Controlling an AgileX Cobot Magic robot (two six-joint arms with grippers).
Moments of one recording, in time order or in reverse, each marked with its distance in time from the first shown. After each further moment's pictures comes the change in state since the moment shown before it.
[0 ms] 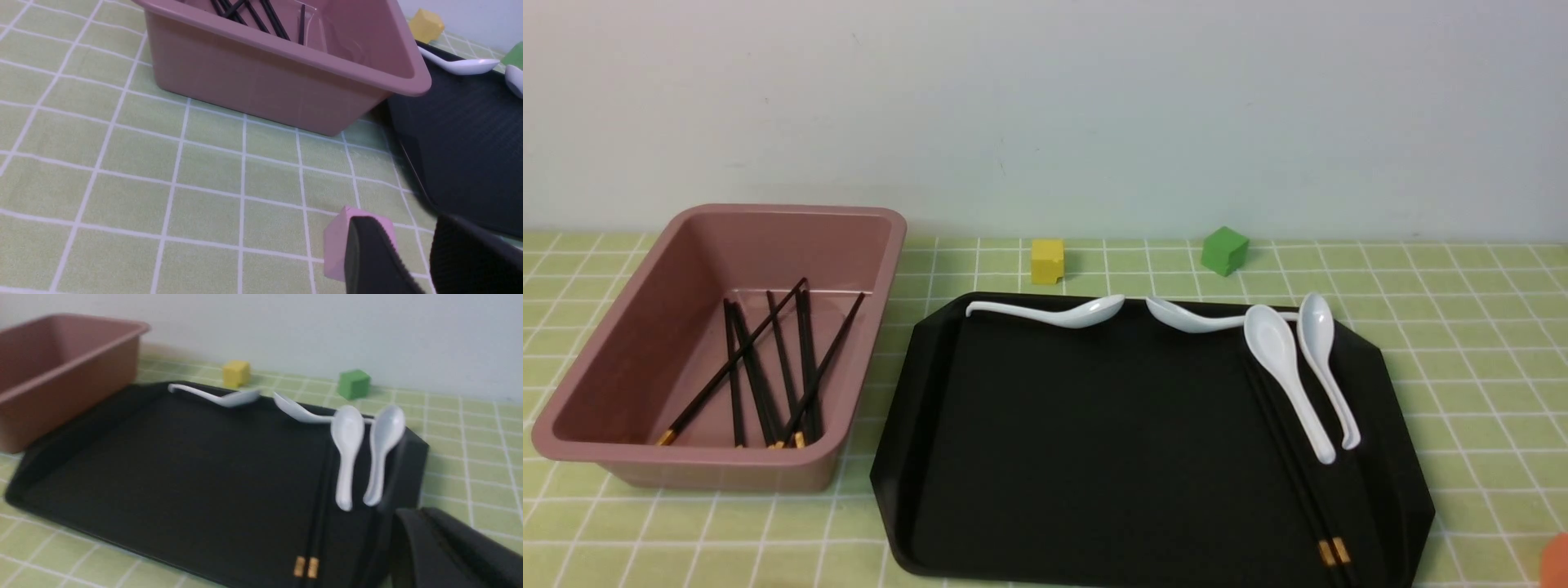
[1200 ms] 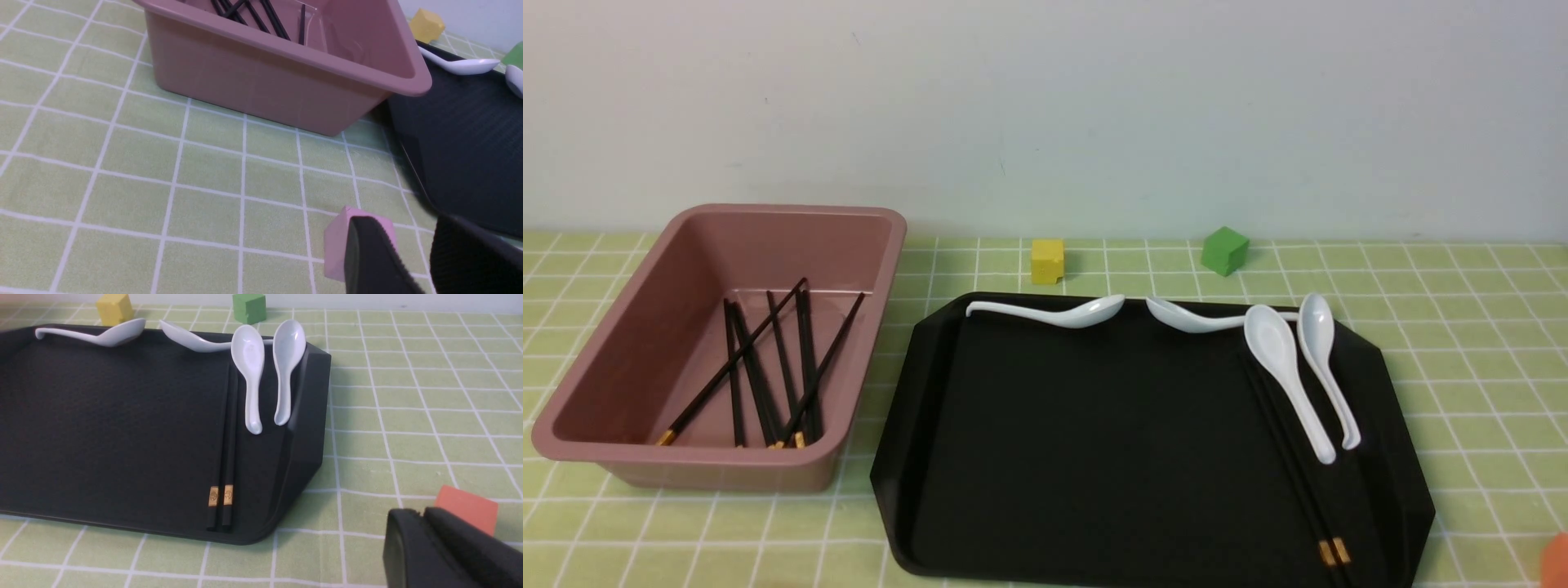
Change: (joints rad) right arm -0.176 -0.116 0.092 0.003 0.112 0.000; left arm 0.000 0.000 0.000 0.000 0.000 0.000
